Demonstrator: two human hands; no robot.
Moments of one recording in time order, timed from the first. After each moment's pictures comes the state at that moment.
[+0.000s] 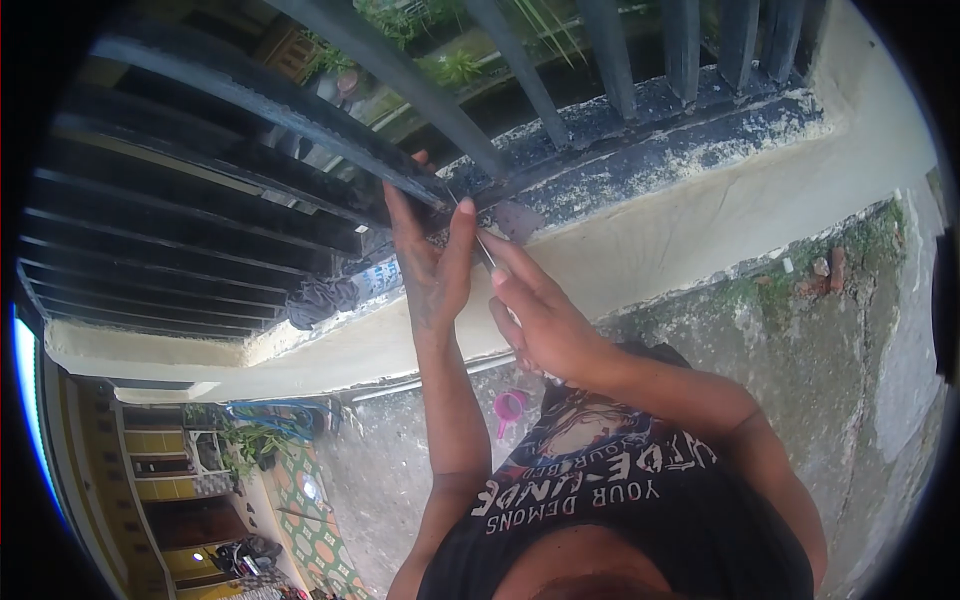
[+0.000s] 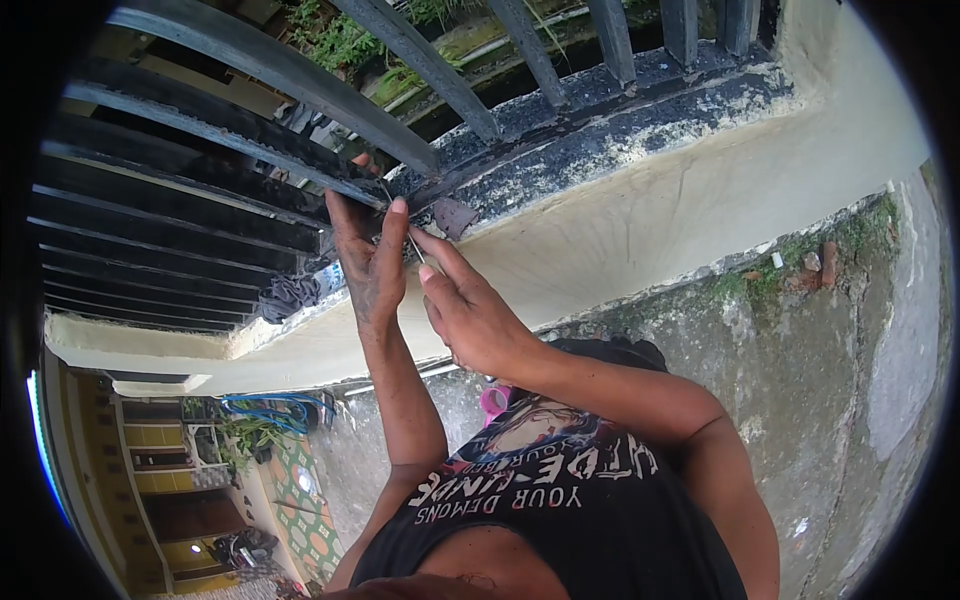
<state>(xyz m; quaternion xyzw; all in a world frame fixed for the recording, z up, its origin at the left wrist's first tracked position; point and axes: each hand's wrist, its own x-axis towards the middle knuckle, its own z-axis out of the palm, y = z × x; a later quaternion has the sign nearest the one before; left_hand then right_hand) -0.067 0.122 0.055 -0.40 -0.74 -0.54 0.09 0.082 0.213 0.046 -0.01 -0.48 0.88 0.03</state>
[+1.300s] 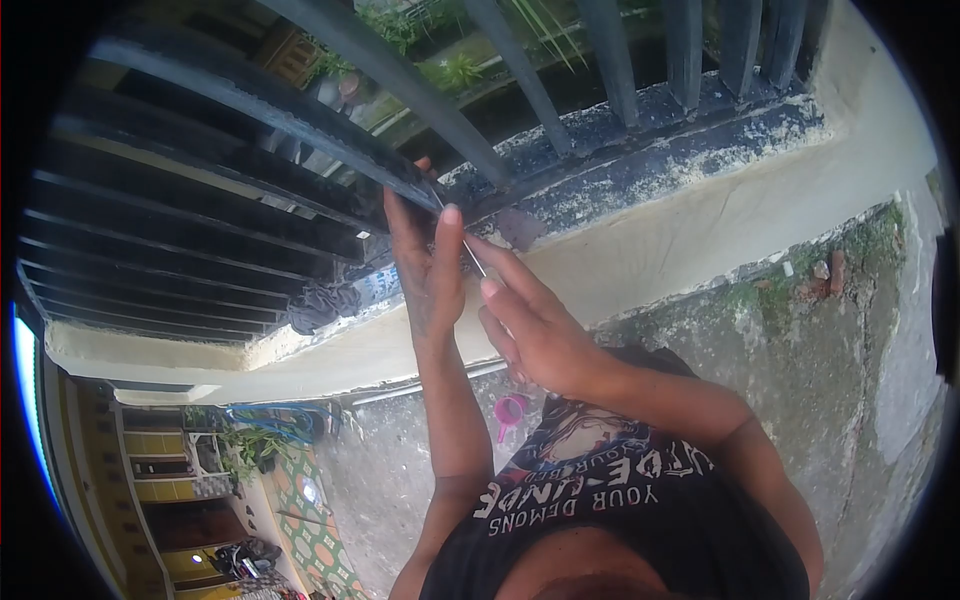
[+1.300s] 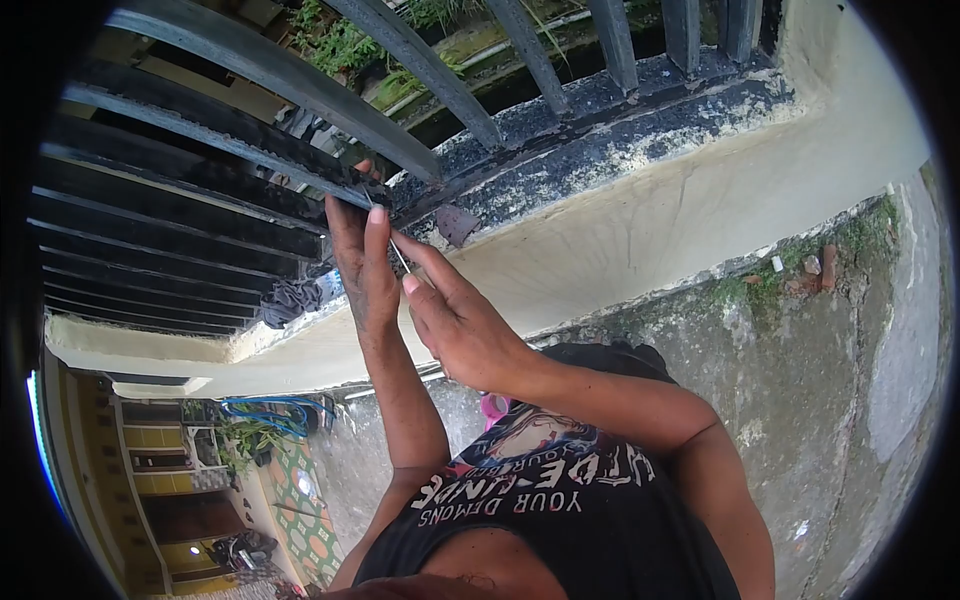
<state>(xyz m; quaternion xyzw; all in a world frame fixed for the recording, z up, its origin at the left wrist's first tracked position) -0.061 0.124 0.061 -0.39 -0.69 -0.61 0.07 0.081 0.212 0.058 0.04 -0.46 0.89 0.04</state>
